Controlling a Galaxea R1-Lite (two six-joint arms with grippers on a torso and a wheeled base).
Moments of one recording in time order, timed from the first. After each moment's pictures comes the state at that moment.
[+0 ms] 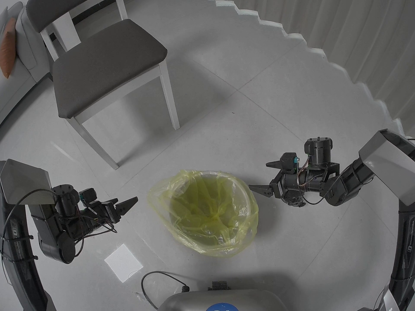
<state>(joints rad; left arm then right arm) 0.00 2.25 -0.39 -1.55 -0.52 -0.30 0.27 2.29 -1.14 -0.71 0.51 -0.35</state>
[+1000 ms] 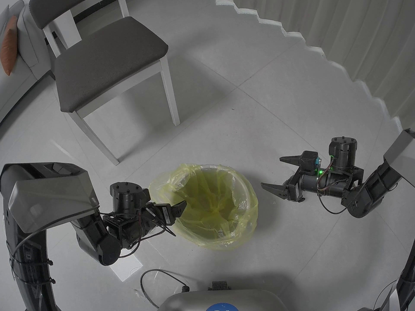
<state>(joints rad) -0.43 2.22 -0.66 -1.13 0.03 -0.35 0.25 2.07 -0.82 -0.94 0.51 -0.34</state>
